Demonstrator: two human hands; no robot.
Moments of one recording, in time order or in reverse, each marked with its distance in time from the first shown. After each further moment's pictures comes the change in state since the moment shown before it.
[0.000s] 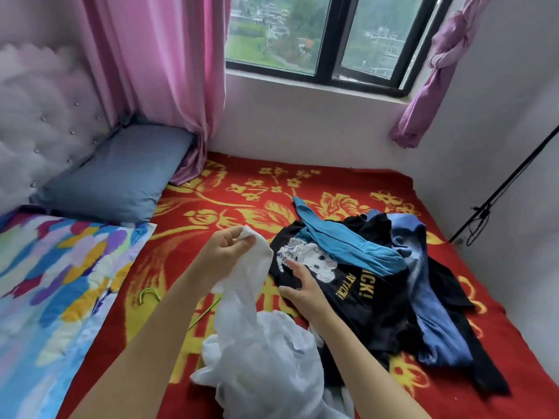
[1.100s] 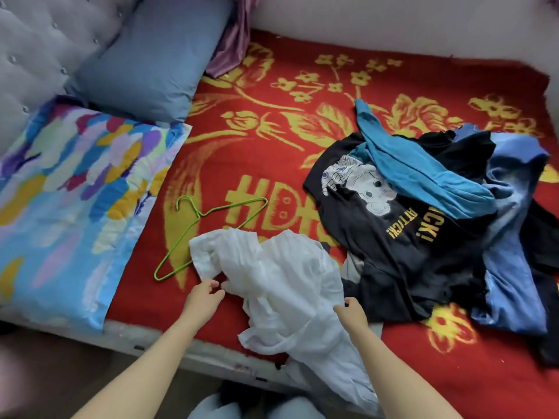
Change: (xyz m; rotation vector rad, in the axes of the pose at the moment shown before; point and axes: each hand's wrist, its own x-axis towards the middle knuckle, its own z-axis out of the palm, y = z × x) left_hand -0.088 -0.249 -0.004 0.488 0.273 -0.960; right_hand 0.002 0.232 0.012 -0.202 -0.047 0.848
